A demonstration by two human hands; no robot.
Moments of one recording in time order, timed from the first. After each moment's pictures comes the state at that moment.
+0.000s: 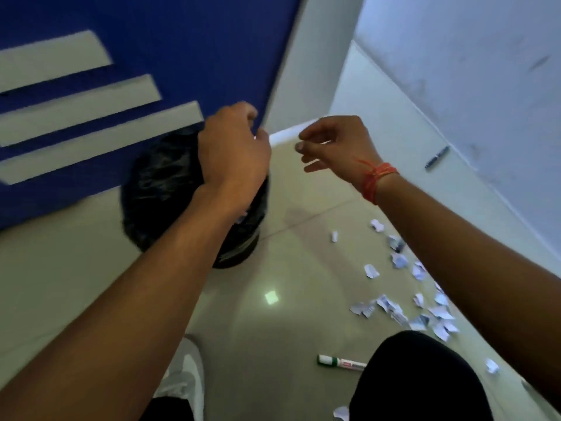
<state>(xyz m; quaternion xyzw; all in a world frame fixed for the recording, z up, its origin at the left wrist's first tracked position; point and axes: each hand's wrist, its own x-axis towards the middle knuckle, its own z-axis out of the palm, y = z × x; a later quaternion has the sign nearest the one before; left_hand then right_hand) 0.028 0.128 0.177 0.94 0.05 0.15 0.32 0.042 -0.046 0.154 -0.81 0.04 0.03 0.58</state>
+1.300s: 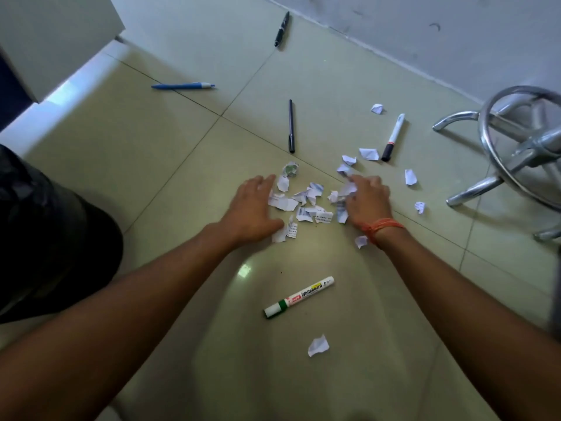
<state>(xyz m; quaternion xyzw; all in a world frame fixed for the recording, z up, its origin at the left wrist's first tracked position) -0.074 -0.045 -0.096 0.85 -0.38 -0.31 0.18 -0.221 -0.238 -0.092 -0.87 0.44 0.07 0.21</state>
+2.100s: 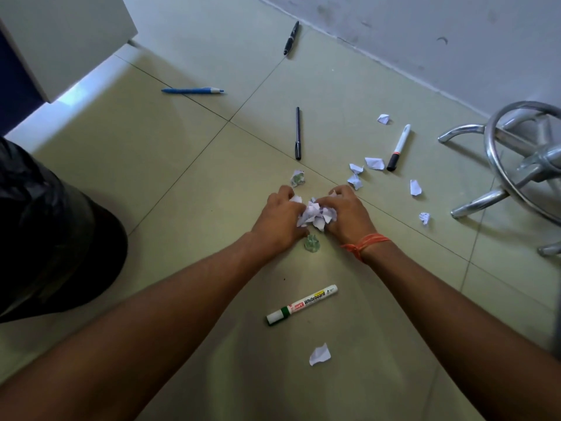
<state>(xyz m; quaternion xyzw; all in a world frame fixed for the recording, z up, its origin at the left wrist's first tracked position) -0.103 -0.072 -0.102 0.84 -0.44 -0.25 0.19 -0.207 -0.213 -0.112 -0.91 0.30 0.00 0.28</state>
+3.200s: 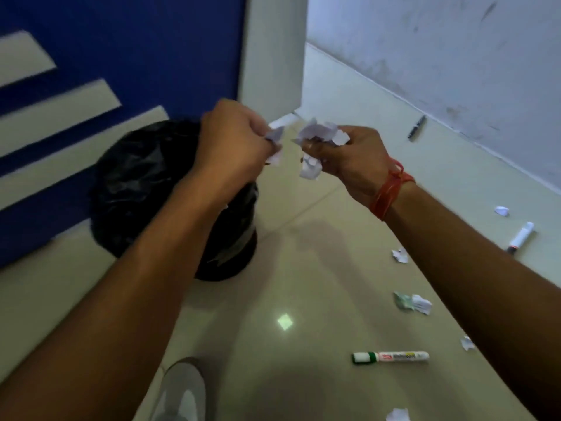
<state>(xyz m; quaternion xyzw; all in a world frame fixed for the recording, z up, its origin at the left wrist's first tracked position) 0.006 0.130 0.149 0.90 -0.10 0.01 0.42 -0.029 -0.045 0.100 -0.69 0.07 -0.07 0.72</state>
